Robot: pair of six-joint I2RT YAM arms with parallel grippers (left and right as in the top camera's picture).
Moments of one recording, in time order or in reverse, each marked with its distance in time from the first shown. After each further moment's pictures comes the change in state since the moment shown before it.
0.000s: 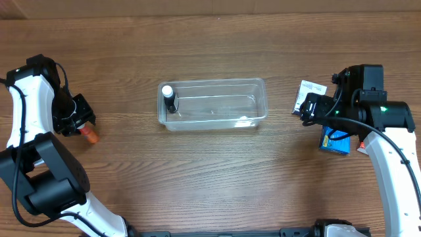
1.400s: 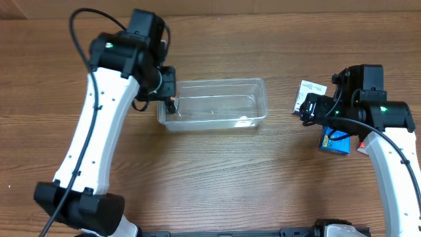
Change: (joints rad) left arm -0.688 -0.182 0.315 -0.185 0.017 -0.062; right arm 0.000 0.000 0.000 -0.003 0.000 0.000
